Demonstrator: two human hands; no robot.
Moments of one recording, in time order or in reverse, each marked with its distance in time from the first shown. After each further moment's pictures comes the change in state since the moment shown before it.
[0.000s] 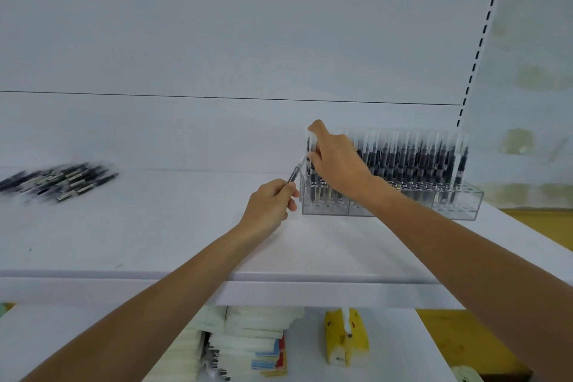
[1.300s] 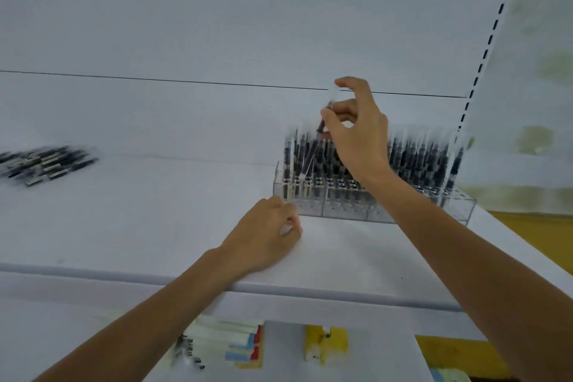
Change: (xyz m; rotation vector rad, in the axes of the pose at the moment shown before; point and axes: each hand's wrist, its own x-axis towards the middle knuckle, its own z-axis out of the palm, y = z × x) left_hand -0.009 -0.012 0.044 0.700 -0.121 0.383; right_hand -0.002 0.045 -0.038 0.654 0.394 0.022
